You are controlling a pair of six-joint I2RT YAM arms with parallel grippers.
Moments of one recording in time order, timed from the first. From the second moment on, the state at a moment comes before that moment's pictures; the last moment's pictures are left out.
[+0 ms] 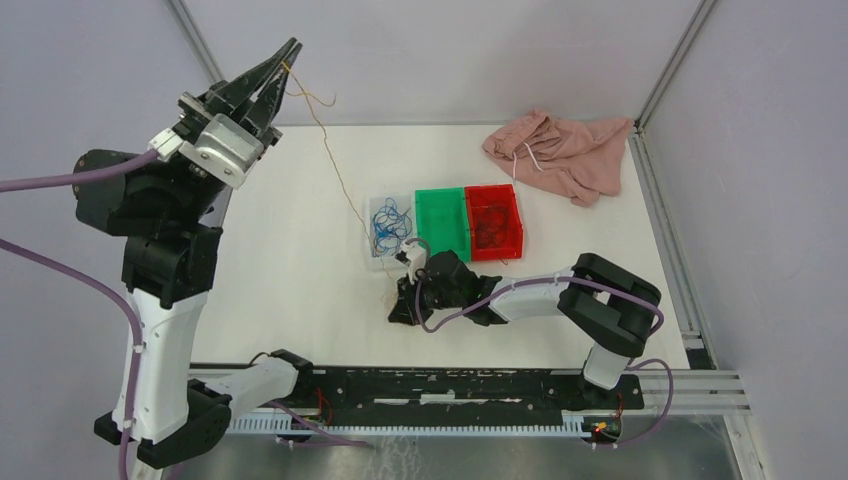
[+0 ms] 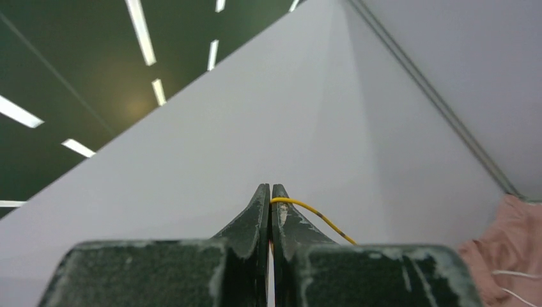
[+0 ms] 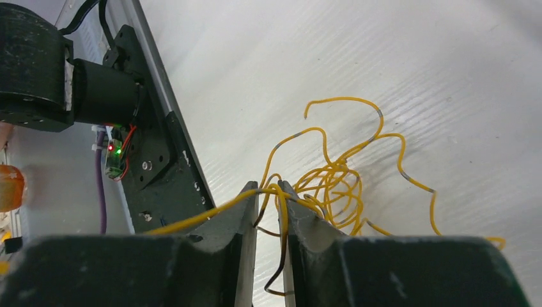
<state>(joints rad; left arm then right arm) -0.41 1.10 1.86 -0.14 0.49 0.57 1.05 1.74 0.78 0.45 -0.34 0.51</state>
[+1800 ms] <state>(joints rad) -0.41 0.98 1.50 -0.07 0.28 0.63 1.06 1.33 1.00 0.22 -0.22 0.33</state>
